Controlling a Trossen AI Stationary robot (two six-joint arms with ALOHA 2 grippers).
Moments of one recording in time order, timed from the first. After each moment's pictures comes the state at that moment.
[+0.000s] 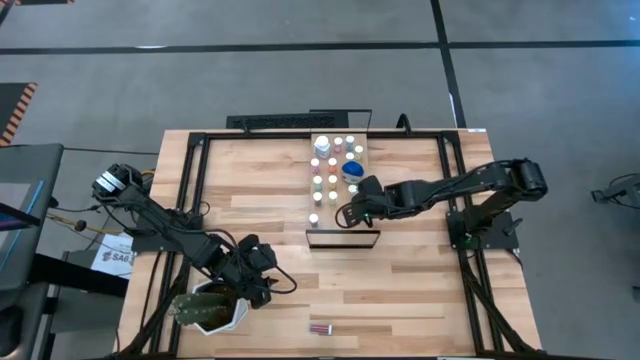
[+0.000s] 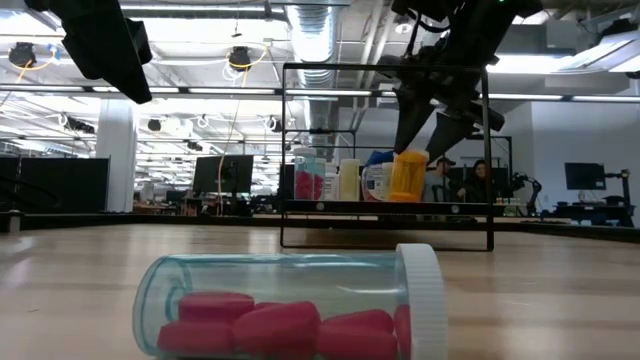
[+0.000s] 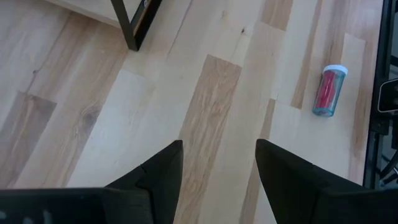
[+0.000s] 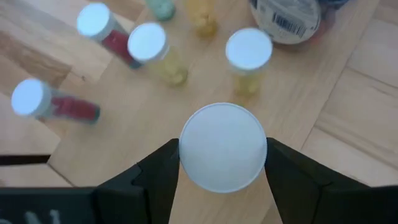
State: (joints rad) left arm -0.59 1.44 1.01 -0.62 -0.34 -0.88; right arm 0.05 1.53 1.04 -0.60 0.39 1.07
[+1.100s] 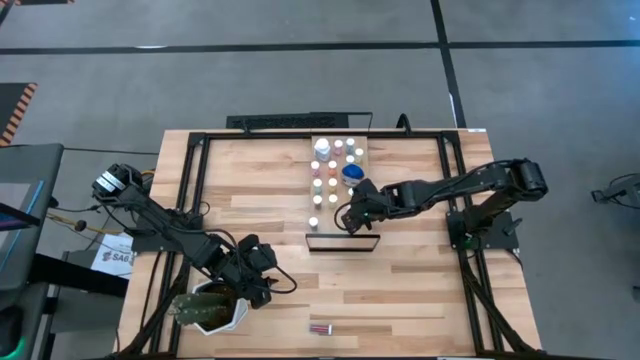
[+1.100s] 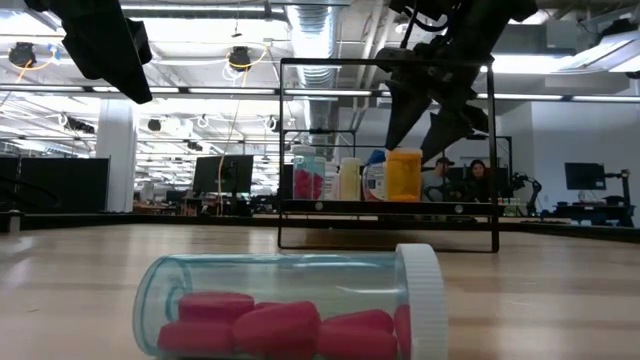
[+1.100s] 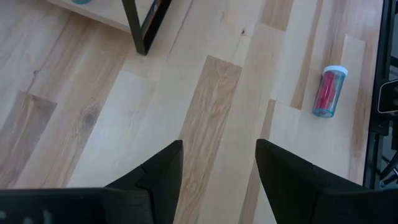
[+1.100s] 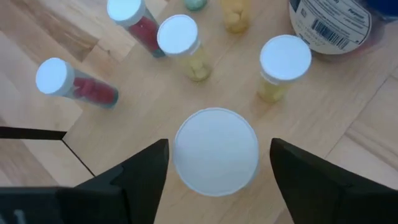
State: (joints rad) left arm -0.59 1.44 1.01 -0.62 -0.34 -0.88; right arm 0.06 1.53 1.04 -0.55 0.29 0.93
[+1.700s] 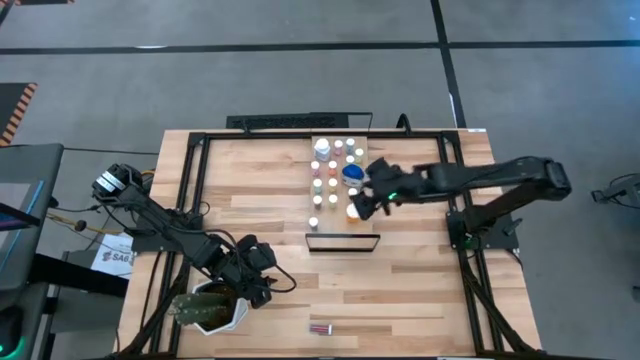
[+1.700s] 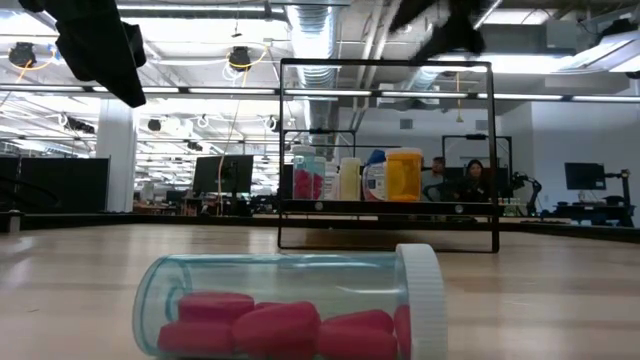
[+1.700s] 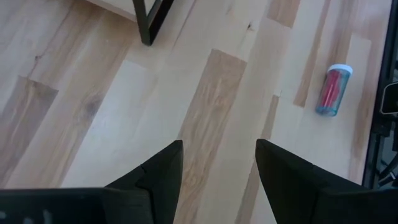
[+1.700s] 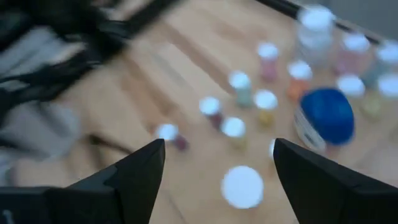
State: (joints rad) left arm -0.59 1.44 1.01 -0.64 -0.33 -0.93; right arm 0.04 1.32 1.18 -0.64 0.34 0.77
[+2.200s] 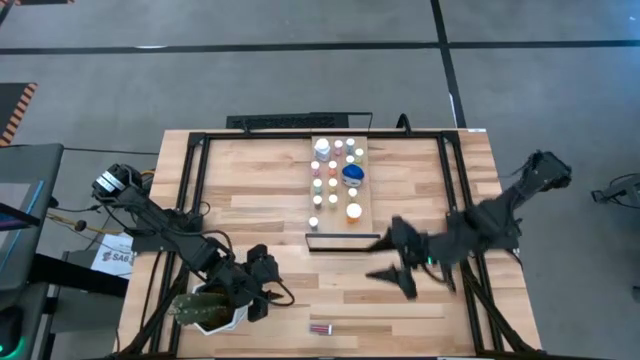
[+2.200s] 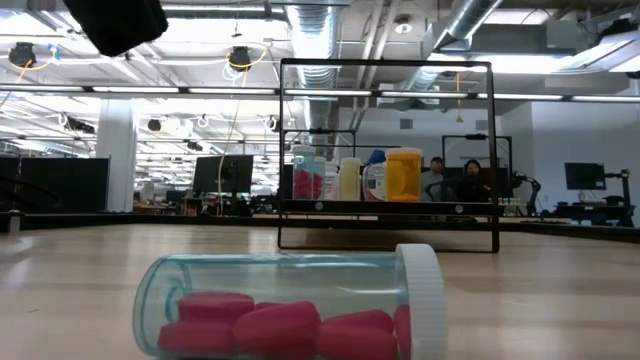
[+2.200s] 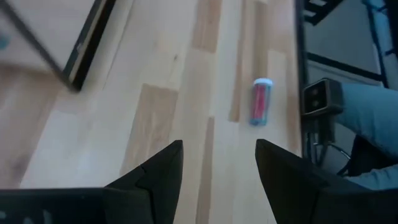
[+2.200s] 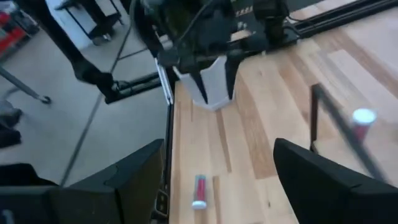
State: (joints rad) left arm -0.63 1.44 1.01 -0.43 -0.29 -0.76; right arm 0.58 1.23 1.19 -0.36 0.41 0.65
